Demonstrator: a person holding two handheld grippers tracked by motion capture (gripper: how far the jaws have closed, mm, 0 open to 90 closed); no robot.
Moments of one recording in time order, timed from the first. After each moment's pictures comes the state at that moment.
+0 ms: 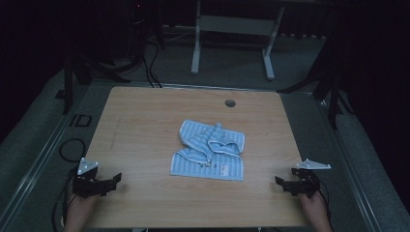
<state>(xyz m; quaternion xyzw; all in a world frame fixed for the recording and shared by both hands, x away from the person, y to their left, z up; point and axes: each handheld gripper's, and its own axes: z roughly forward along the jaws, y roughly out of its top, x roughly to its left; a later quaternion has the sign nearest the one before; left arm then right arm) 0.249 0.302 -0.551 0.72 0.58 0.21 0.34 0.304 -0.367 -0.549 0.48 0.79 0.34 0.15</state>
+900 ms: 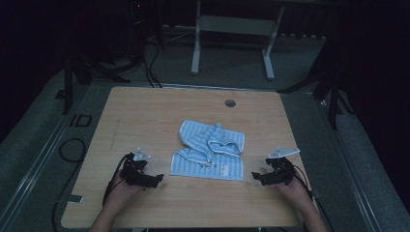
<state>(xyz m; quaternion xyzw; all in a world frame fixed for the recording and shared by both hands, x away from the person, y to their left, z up) 0.296 0.184 -0.540 0.81 0.46 0.13 0.33 0.337 -0.290 -0.531 0.37 0.86 0.33 0.11</state>
